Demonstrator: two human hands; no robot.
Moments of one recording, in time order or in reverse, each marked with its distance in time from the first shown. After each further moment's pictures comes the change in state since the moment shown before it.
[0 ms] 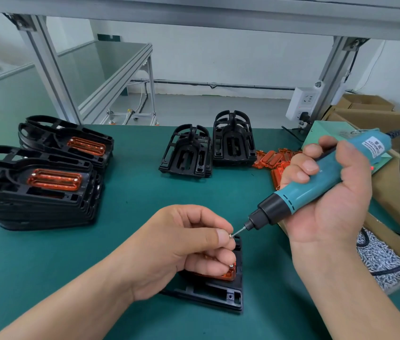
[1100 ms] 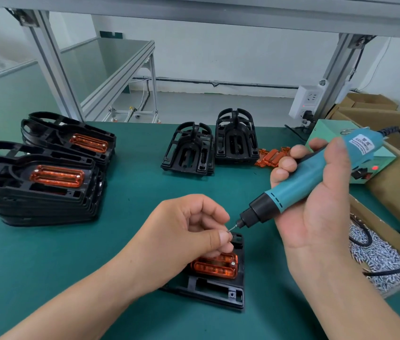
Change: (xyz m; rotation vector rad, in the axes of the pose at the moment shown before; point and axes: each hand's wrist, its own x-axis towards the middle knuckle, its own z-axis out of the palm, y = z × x) left_hand 0.006 -0.013 -0.007 0.341 0.098 0.283; right_hand -0.007 0.014 0.002 -0.118 0.045 0.006
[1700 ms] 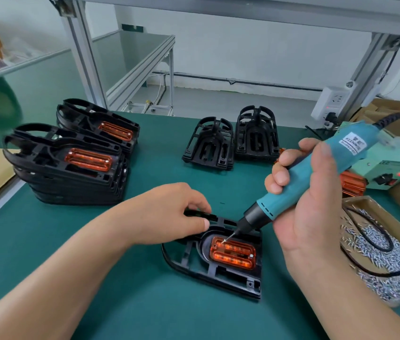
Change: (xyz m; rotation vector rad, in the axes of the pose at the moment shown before) left_hand 0.011 0.007 -0.065 1.000 -0.120 -0.071; right_hand -0.014 0.027 0.007 -0.158 -0.184 0.000
